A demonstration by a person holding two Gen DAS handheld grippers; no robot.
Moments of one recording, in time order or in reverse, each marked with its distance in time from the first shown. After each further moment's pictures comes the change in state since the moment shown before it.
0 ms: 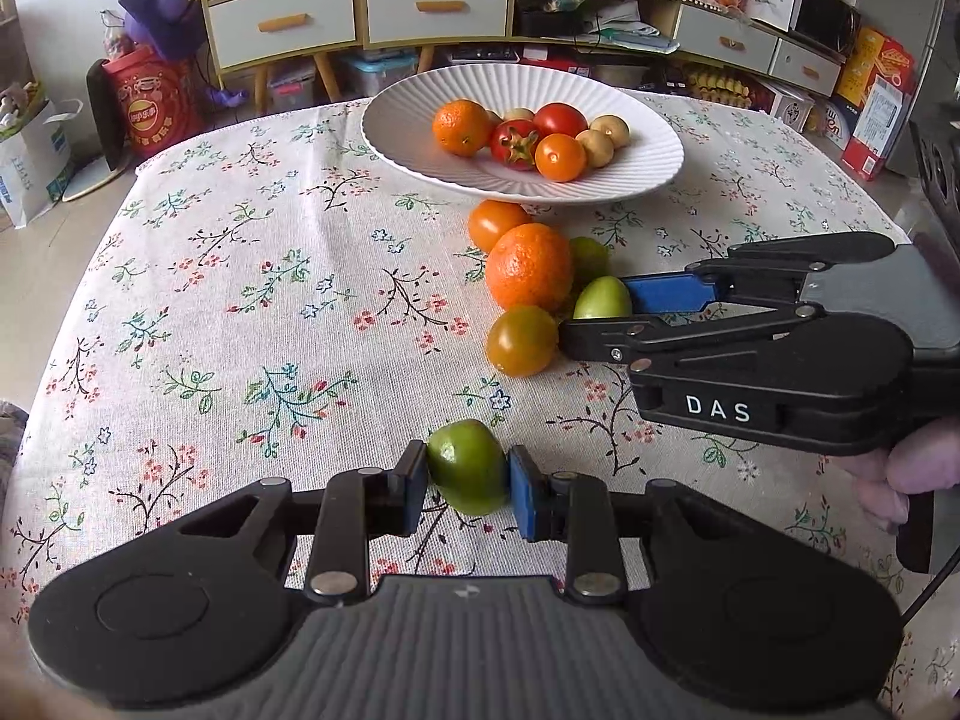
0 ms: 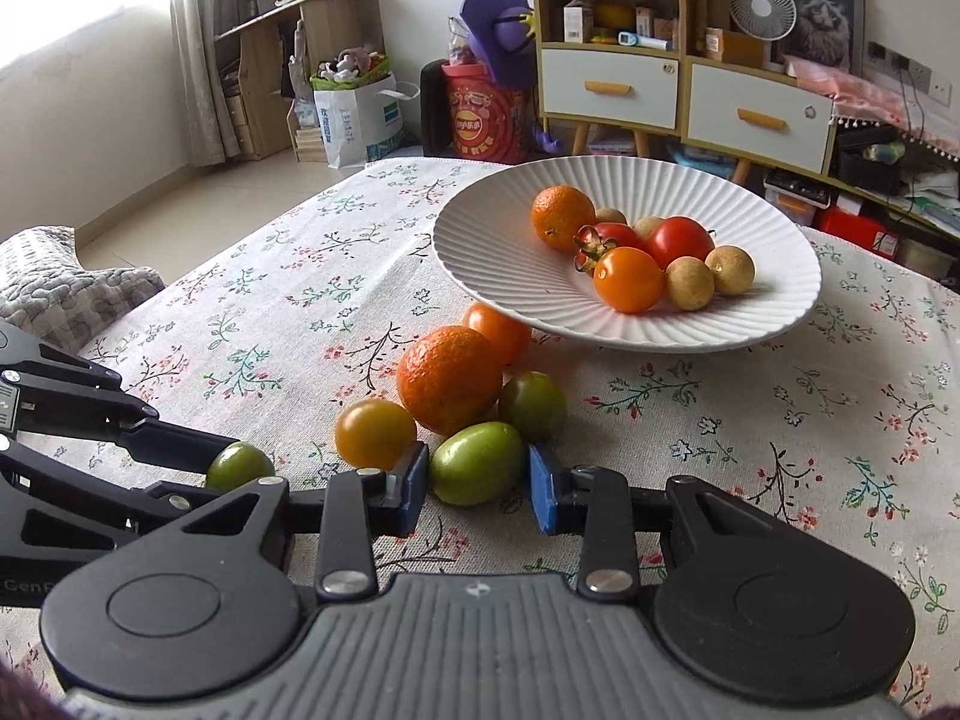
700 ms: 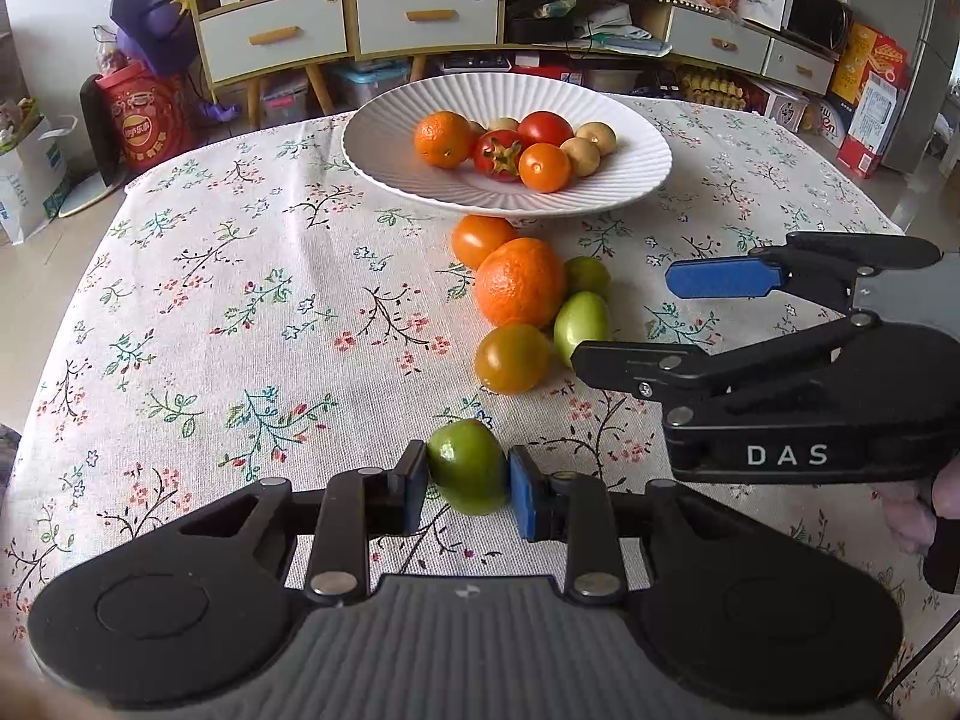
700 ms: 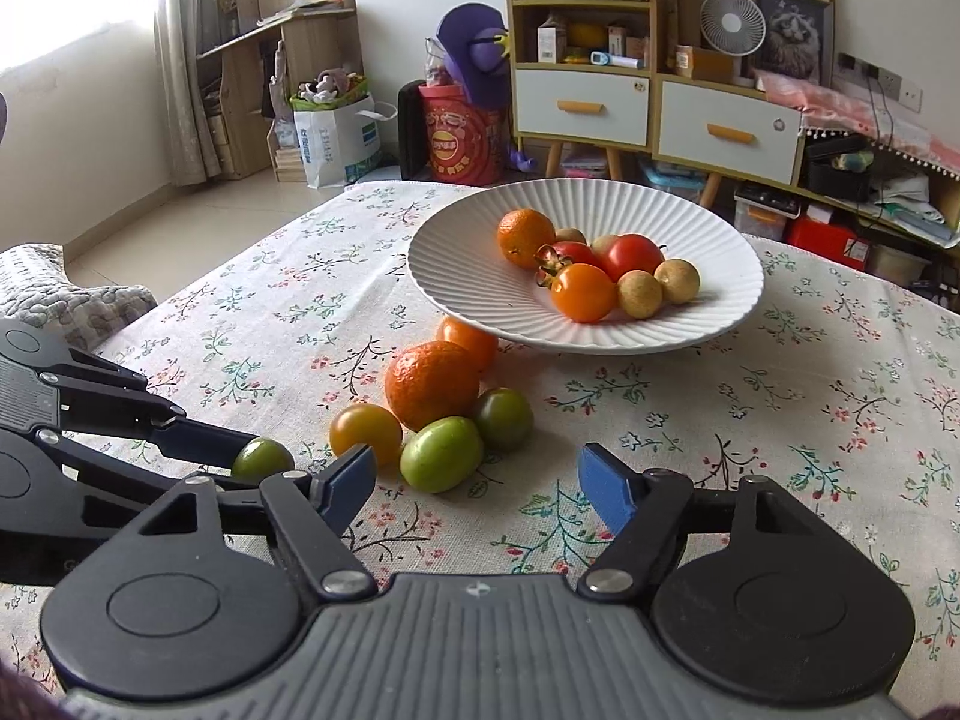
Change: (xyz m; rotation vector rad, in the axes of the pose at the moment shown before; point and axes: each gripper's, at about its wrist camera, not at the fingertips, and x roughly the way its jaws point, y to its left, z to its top) left arm 0.004 -0.008 0.003 0.015 -0.016 0.003; right arm -0.015 -0.005 -0.002 0.011 -0.041 -0.039
